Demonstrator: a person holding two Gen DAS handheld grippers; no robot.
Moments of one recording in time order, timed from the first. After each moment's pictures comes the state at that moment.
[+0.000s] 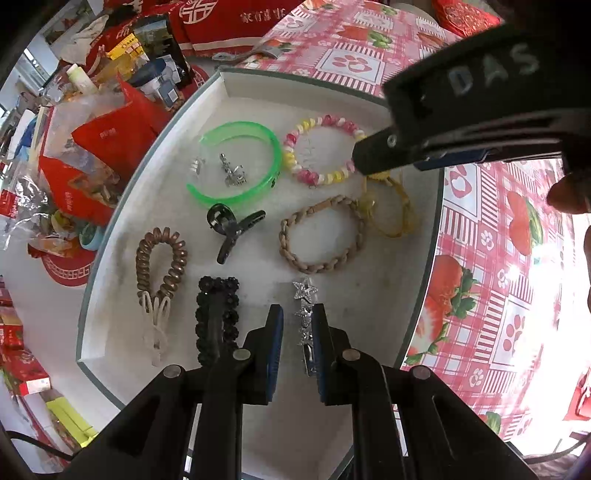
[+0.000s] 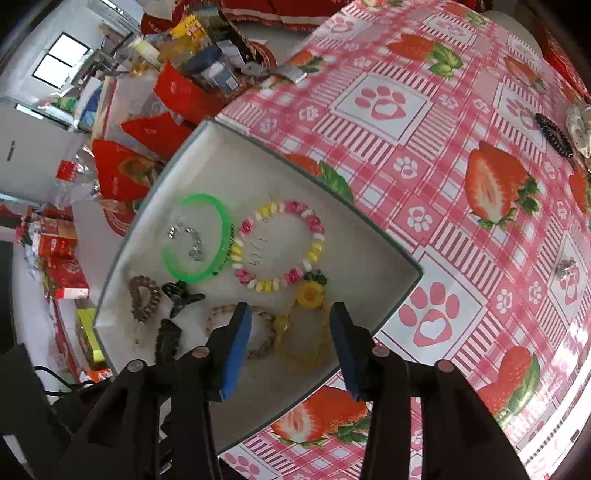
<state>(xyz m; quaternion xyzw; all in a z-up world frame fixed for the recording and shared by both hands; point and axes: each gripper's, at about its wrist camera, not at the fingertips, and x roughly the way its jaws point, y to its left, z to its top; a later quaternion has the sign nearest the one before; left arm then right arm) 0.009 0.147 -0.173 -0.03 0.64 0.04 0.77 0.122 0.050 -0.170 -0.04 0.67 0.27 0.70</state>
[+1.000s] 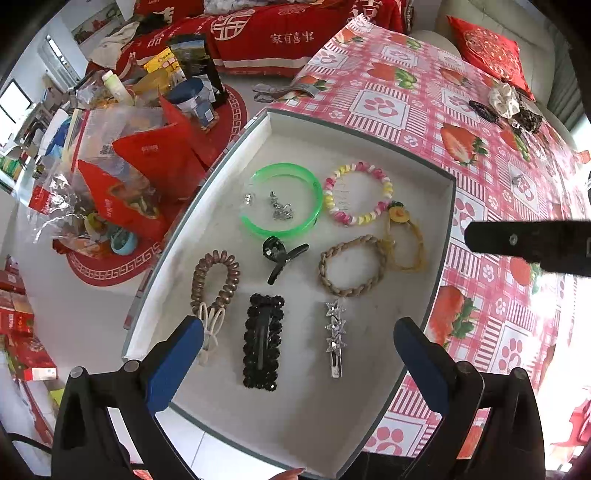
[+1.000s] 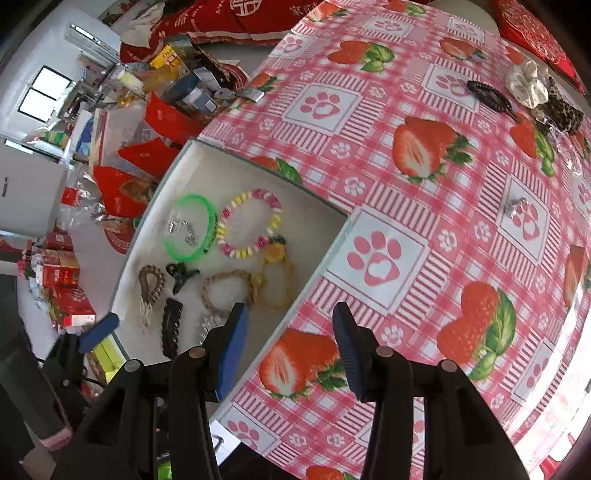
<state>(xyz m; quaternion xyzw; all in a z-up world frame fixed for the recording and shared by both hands) -0.001 0.166 -0.132 -0.03 0.61 0.09 0.79 0.095 -0.005 -0.137 -0.01 0.67 0.23 0.71</state>
